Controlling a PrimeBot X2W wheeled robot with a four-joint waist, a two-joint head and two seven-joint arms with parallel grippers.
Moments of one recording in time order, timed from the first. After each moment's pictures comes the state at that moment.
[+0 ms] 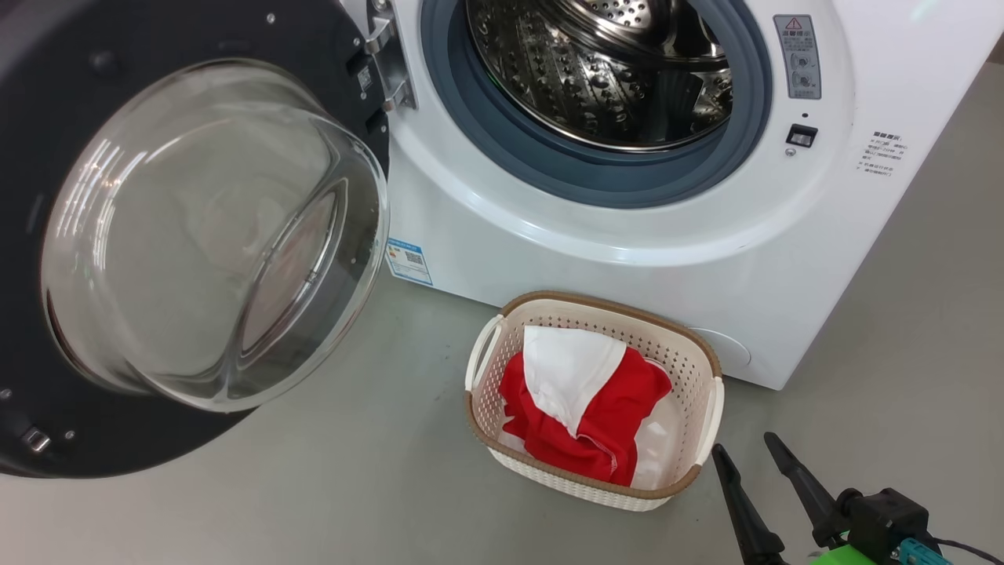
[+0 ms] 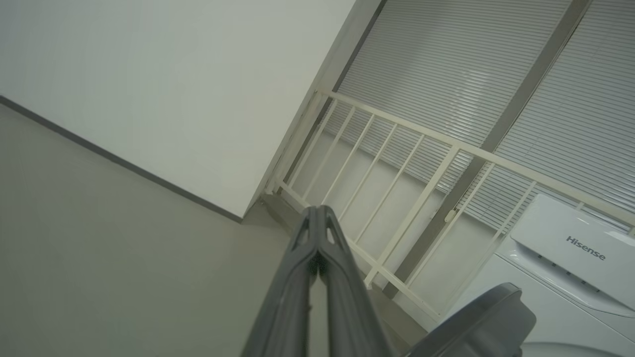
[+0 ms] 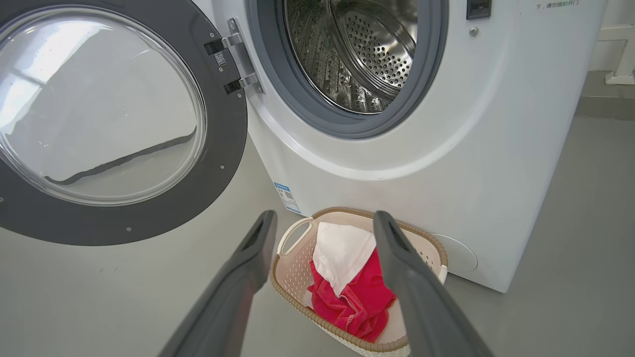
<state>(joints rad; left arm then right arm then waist) -0.61 0.41 0.60 0.50 -0.76 -0.12 0.01 0.08 -0.10 0.14 0.23 0.40 0.12 -0.26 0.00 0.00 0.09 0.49</state>
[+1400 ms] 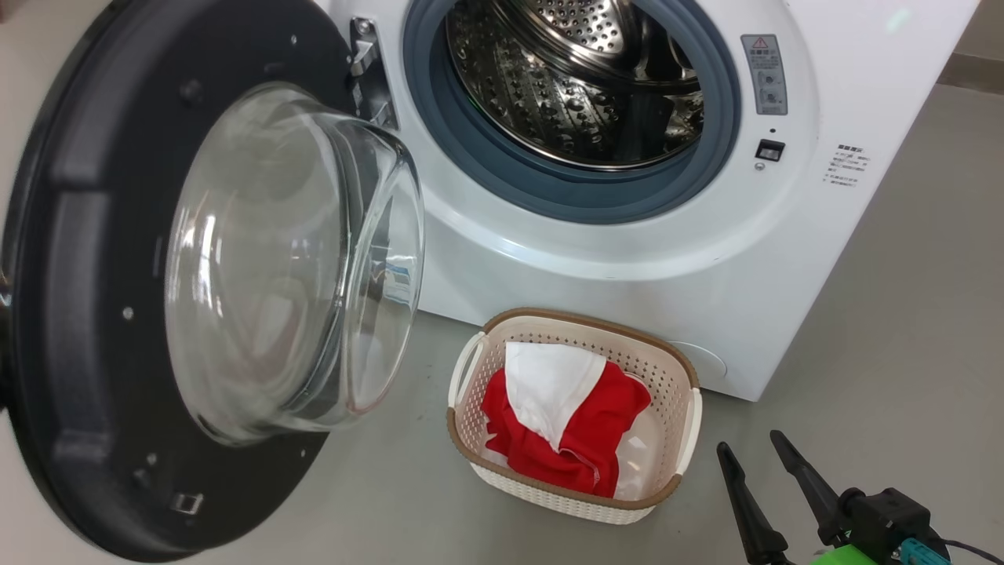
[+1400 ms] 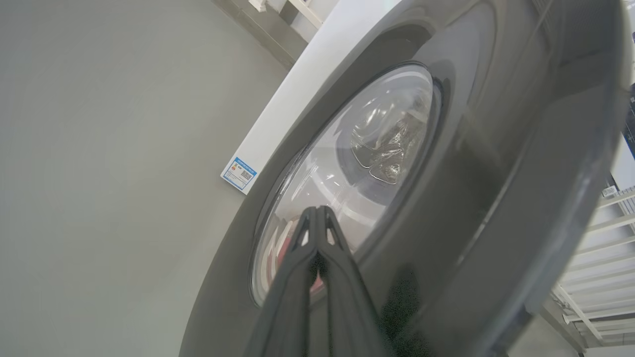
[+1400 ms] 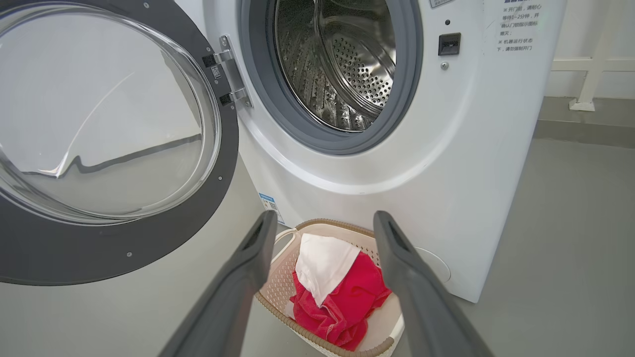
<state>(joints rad) -0.37 0.55 0.20 0.32 -1.29 -0.12 0.69 0.08 -0.09 0.12 0.22 0.36 0.12 -0.26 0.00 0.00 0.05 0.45</state>
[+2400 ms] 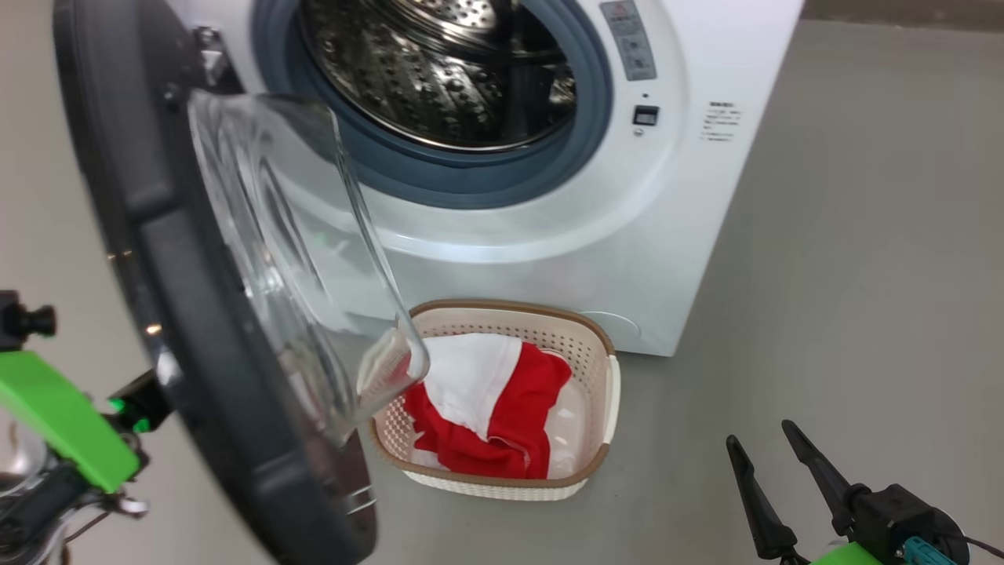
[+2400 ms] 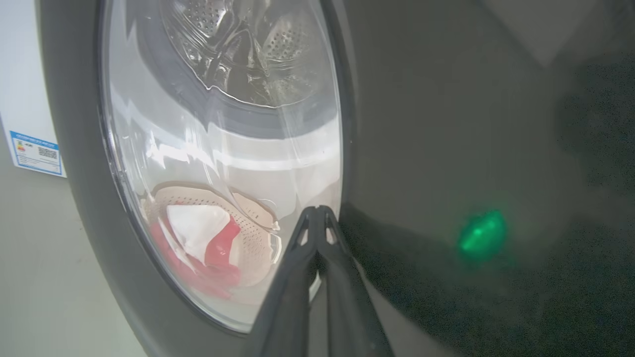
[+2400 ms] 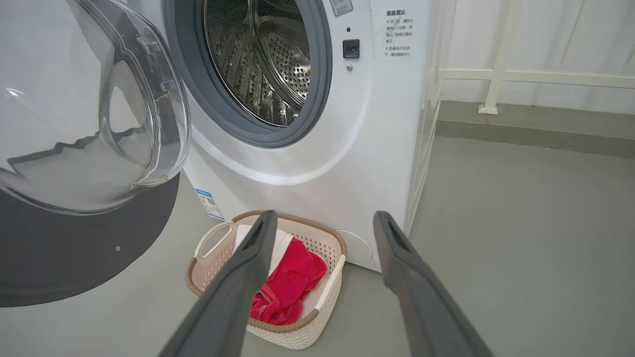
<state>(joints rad) -0.33 0.54 -0.09 0.06 -1.40 -0.12 0.57 0.08 -0.10 0.08 0.20 0.25 0.12 -0.26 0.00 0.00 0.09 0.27</state>
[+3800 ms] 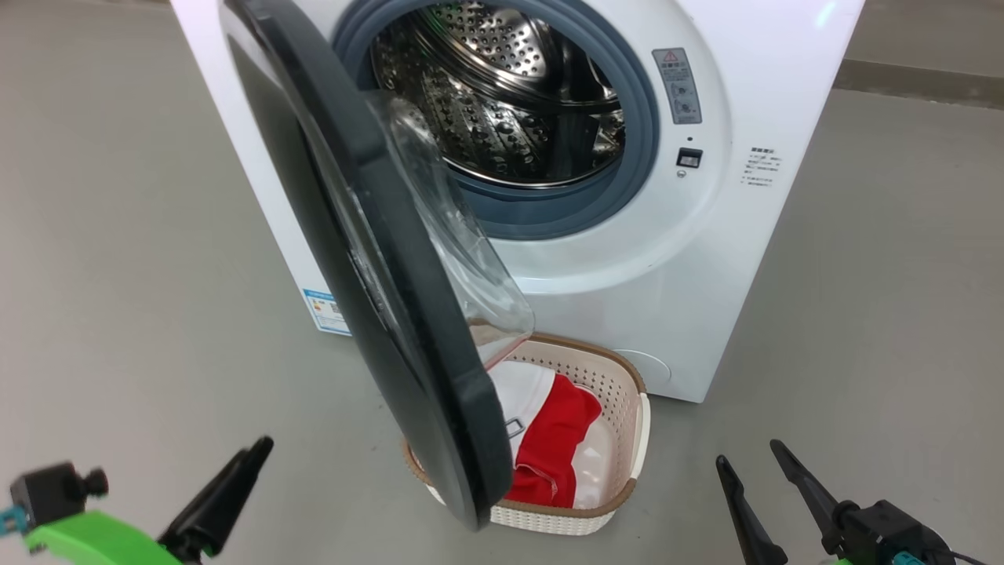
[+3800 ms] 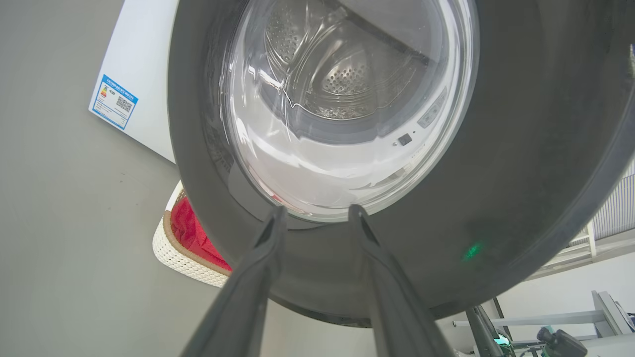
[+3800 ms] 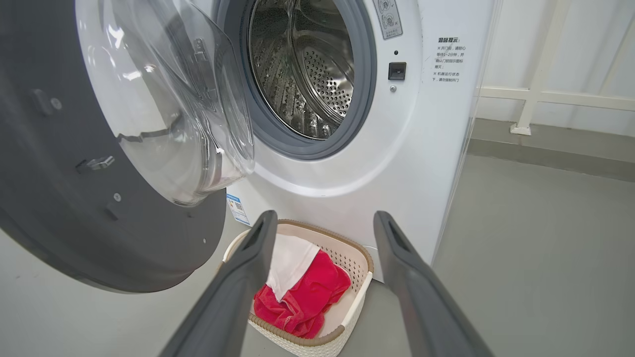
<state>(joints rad) -0.09 0.49 -0.21 0.11 -1.38 -0.12 0.16 0.10 -0.09 0.10 0.21 0.26 0.12 -0.26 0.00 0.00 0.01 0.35</state>
